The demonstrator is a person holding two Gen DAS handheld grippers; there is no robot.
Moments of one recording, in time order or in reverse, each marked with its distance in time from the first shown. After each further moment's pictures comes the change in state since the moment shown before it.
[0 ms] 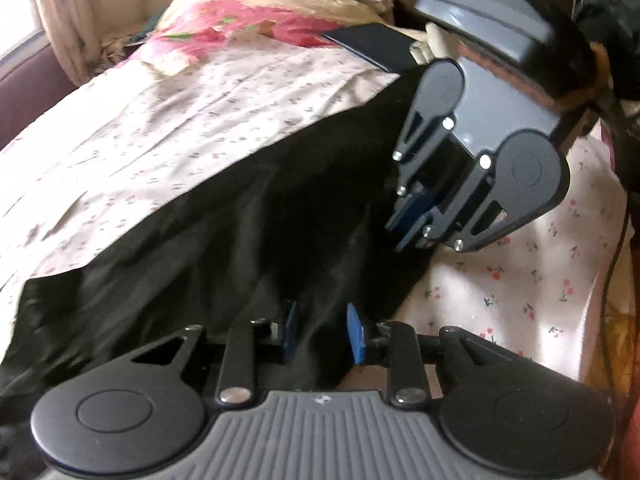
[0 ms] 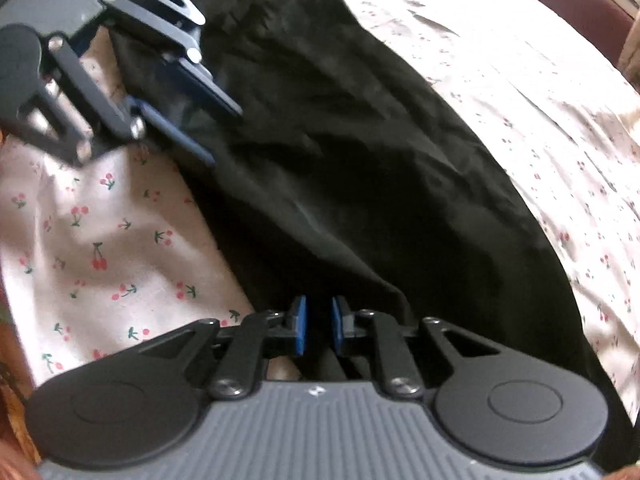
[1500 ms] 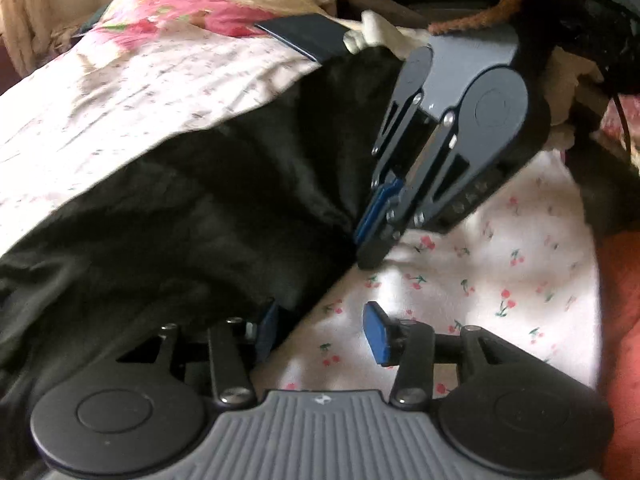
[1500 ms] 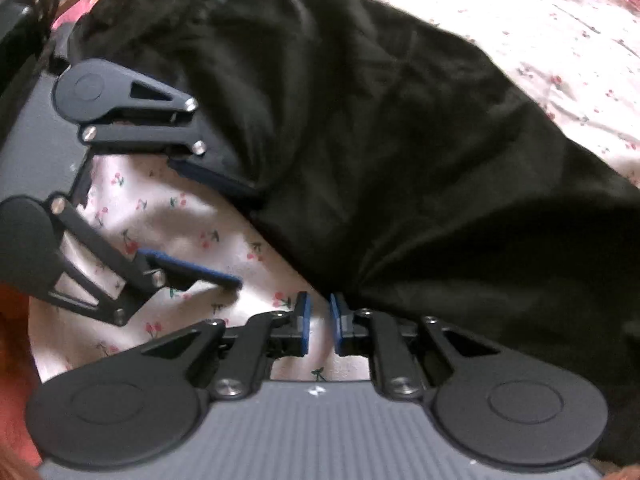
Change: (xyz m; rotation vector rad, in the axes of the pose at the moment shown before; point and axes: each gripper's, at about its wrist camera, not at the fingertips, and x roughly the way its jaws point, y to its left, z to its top) left arm 0.018 -0.032 0.004 -0.008 -0.008 -0.171; right arm -0.026 -0.024 -0.042 0.402 0.073 0.148
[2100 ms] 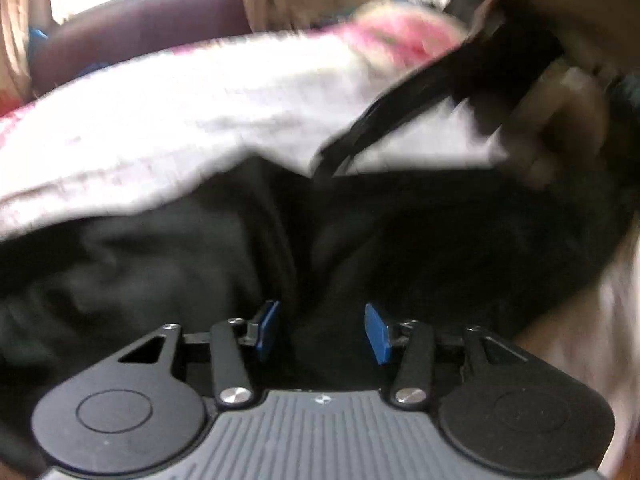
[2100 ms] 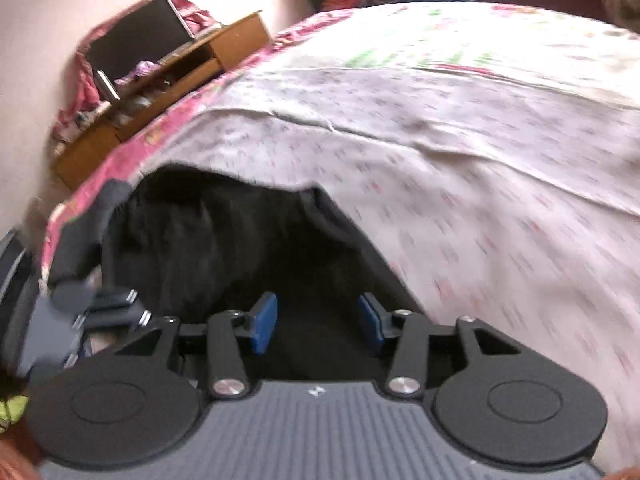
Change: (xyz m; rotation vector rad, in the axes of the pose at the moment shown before) left arm -0.097 0.122 -0.084 -0.454 -0.191 0.493; right arm 0.061 0.021 0.215 -0.073 -0.384 0.279
